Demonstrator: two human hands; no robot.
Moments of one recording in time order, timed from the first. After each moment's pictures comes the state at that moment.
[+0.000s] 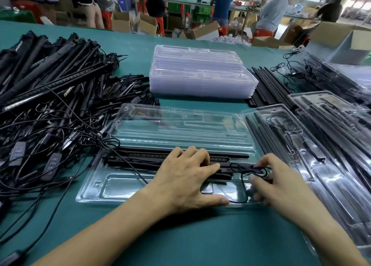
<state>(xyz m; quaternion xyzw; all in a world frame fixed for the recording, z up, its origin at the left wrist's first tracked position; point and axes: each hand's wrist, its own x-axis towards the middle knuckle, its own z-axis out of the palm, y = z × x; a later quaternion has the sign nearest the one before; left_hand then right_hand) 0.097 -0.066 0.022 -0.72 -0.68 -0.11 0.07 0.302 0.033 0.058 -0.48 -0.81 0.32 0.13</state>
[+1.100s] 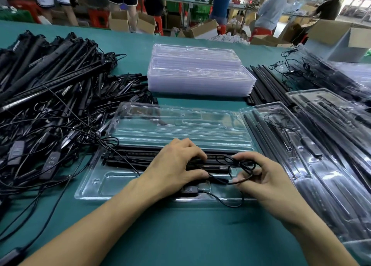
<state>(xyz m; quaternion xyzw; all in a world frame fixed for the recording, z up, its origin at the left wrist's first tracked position) 0.075 -0.062 0.023 -0.64 -0.70 -0.29 -0.12 0.290 0.023 0.048 -0.34 -0.72 0.56 0.23</state>
